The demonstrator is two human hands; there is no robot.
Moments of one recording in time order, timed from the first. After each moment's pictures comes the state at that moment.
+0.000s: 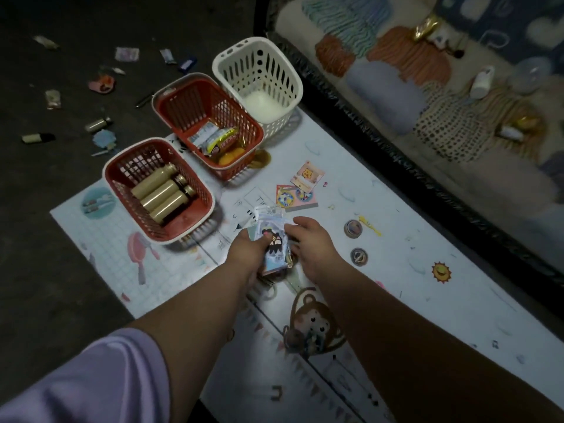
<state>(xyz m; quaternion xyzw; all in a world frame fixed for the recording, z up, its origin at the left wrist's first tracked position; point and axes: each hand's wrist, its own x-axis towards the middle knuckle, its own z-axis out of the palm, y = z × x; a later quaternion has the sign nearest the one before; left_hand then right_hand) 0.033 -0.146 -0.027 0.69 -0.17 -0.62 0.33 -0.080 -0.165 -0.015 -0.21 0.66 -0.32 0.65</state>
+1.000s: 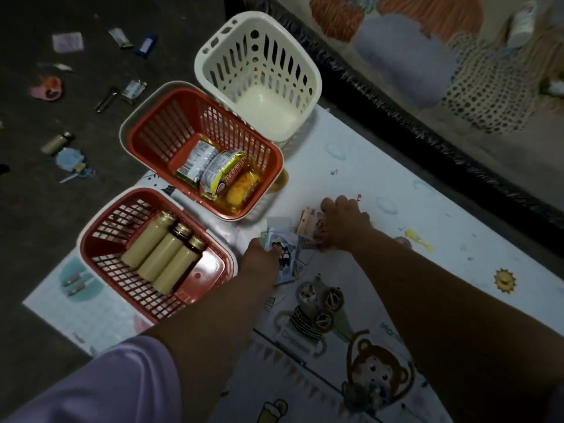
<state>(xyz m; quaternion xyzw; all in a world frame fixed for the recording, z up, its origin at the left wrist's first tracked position) 0.085 -0.257 -0.111 0.75 -0.33 -0.56 0.10 -0.091 -0.306 -0.105 -0.66 0.69 0.19 0.23</state>
